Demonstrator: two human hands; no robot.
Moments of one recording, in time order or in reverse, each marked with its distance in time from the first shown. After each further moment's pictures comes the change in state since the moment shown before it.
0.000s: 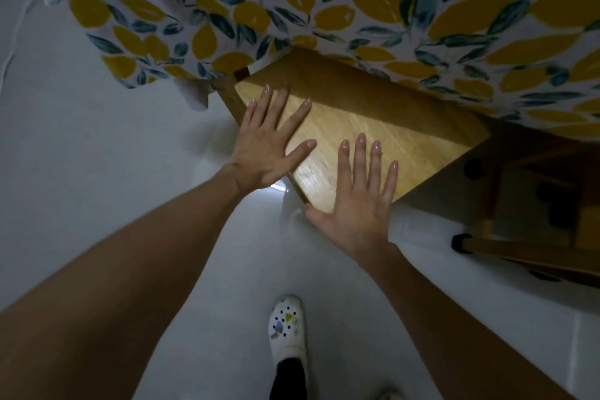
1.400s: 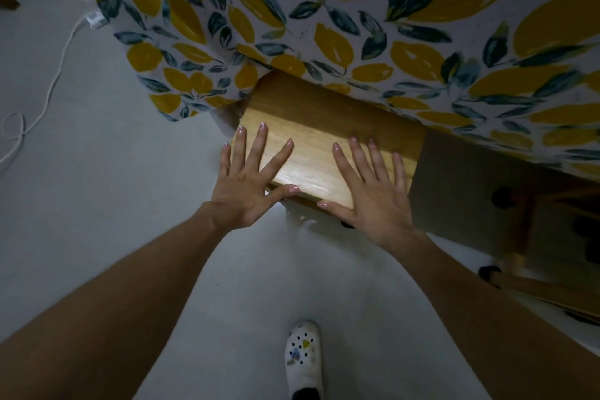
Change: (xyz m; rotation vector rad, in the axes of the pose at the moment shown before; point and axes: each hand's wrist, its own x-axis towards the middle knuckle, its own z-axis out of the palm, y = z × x) left_hand -0.033 -0.063 -0.010 0.074 -0.117 -0.110; right_hand 0.075 0.002 -0.003 -0.086 -0.029 -0.283
